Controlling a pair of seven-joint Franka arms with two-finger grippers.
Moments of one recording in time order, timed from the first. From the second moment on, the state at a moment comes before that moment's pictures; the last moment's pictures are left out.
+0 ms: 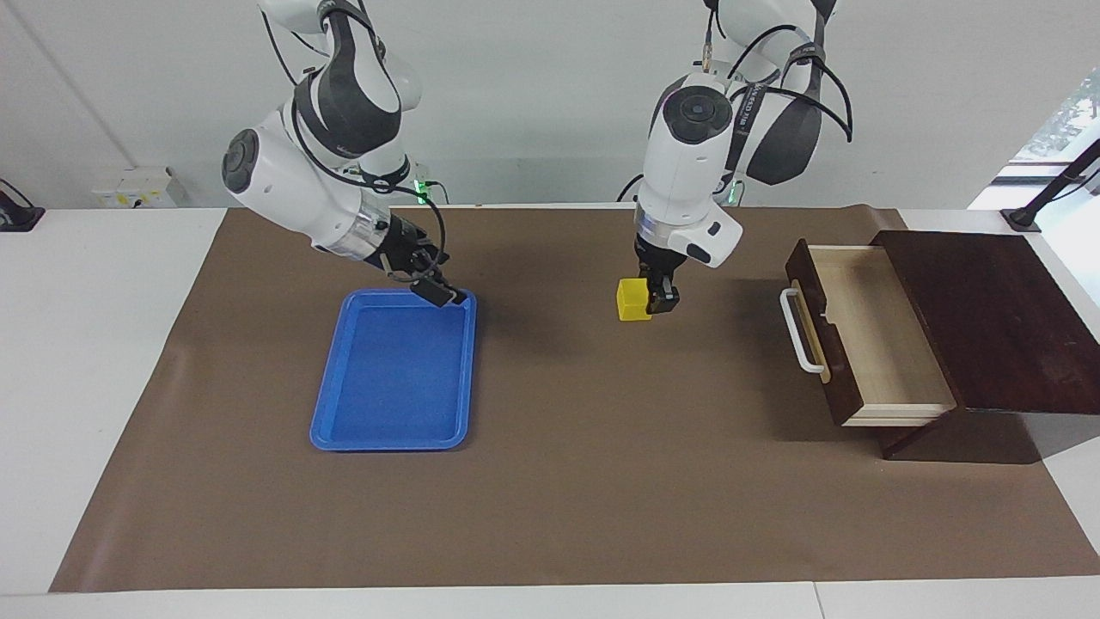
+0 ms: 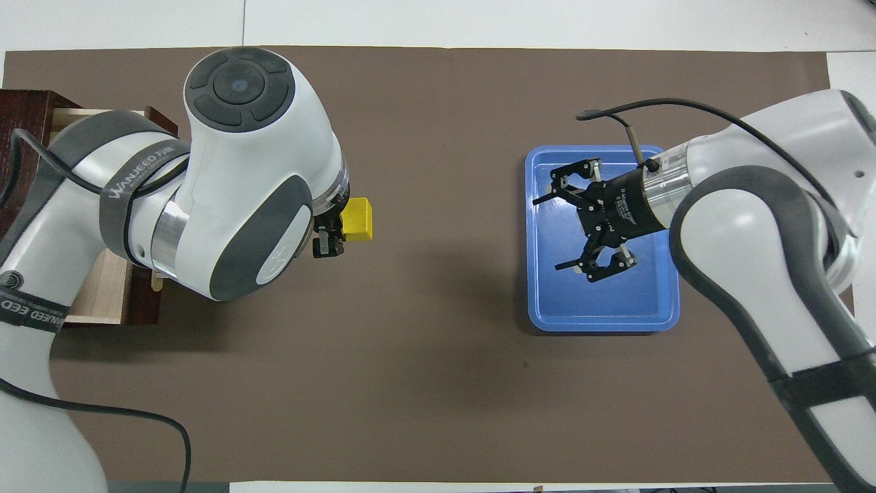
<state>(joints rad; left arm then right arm) -0.42 0.26 -0.14 -1.50 0.03 1.70 -2.15 0.12 0.11 0.08 -1.89 0.71 1.92 1.20</state>
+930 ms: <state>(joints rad) -0.42 0.26 -0.13 -1.49 0.03 1.70 -2.15 0.41 0.40 0.08 -1.75 1.15 2.25 1.36</state>
